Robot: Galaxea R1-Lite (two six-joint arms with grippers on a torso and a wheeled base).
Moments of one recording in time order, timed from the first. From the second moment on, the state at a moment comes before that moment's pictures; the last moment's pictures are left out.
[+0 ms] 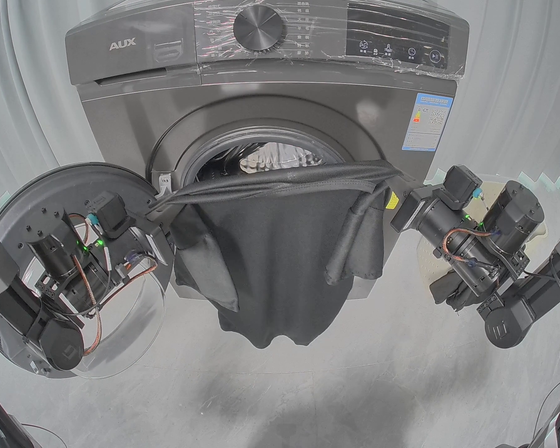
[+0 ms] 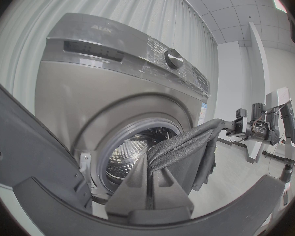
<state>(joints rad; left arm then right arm) -0.29 1.84 -0.51 -1.55 -0.27 -0.05 0.50 1.90 -0.69 -1.54 0.08 0.20</state>
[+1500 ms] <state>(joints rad) -0.27 1.81 -0.56 -1.55 -0.24 -0.06 0.54 1.84 -0.73 -1.54 0.07 0.20</state>
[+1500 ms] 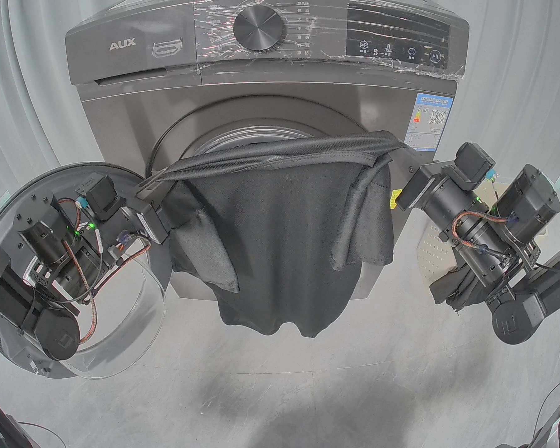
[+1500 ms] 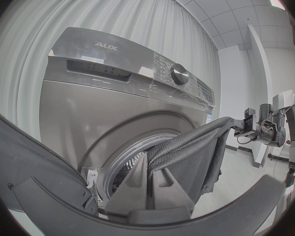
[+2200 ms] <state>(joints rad) -0.28 1.82 -0.54 -1.55 -0.24 -0.06 0.55 1.83 -0.65 -1.54 0.07 0.21</state>
